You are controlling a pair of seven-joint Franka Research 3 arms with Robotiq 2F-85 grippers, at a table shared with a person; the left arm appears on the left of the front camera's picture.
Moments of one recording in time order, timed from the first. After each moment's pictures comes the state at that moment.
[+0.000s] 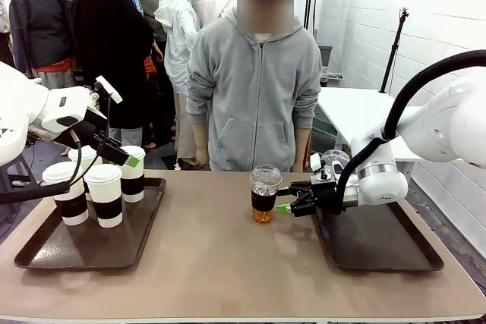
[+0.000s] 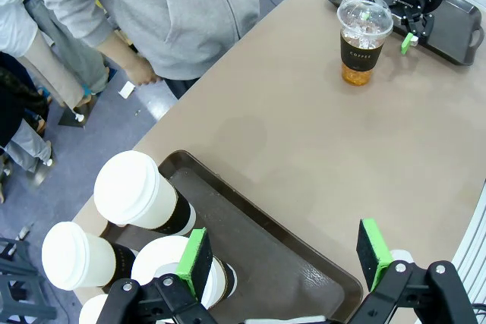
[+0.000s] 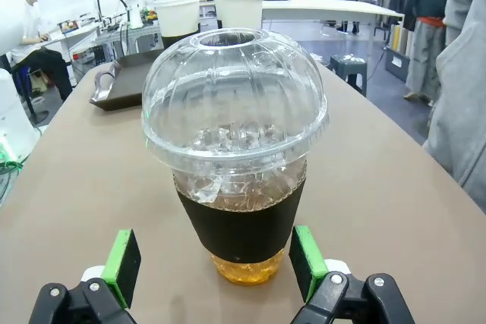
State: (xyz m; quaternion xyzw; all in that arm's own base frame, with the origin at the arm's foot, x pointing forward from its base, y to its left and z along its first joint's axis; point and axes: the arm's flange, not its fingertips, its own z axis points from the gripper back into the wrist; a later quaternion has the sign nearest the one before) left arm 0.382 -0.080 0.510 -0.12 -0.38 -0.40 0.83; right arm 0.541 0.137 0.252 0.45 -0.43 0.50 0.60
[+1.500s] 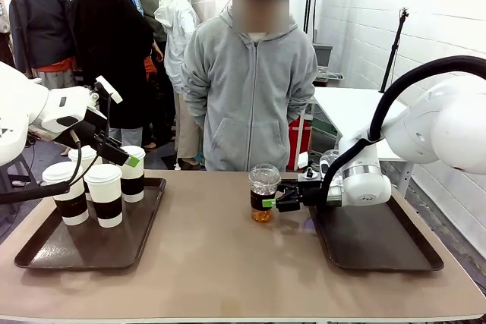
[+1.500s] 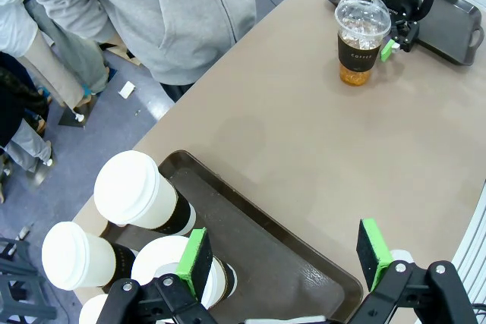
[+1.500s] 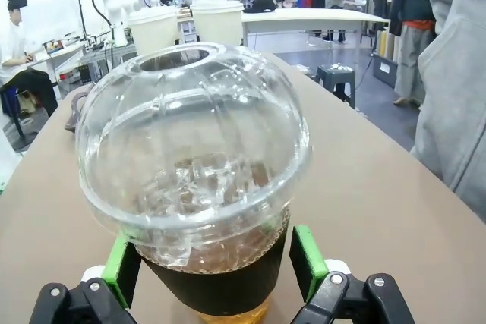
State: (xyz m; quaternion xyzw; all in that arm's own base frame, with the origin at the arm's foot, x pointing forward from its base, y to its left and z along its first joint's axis) left arm 0.382 -0.080 0.510 -0.12 -0.38 -0.40 0.83; right arm 0.555 0.174 0.242 0.45 -0.45 0.47 0.61
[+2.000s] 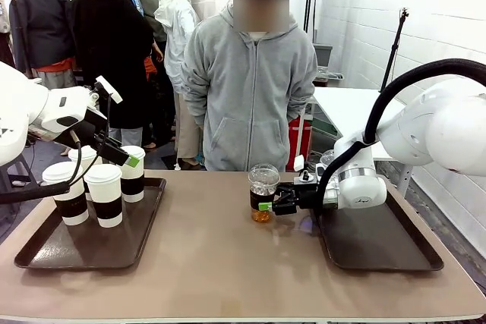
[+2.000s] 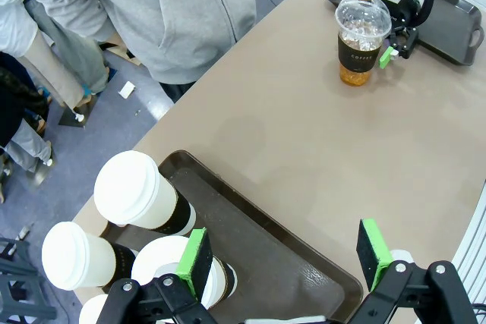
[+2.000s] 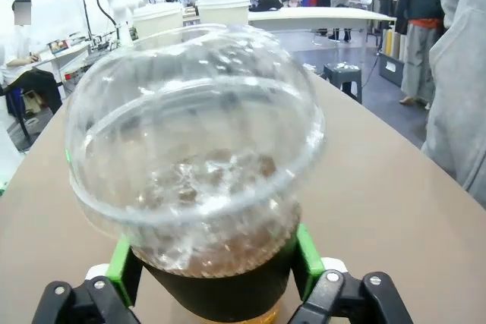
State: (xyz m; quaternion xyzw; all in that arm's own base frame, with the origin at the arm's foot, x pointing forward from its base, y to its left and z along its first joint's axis) left arm 0.382 -0.080 0.510 -0.12 -0.38 -0.40 0.83; right arm 0.554 0.182 0.235 0.46 -0.44 0.48 0.61
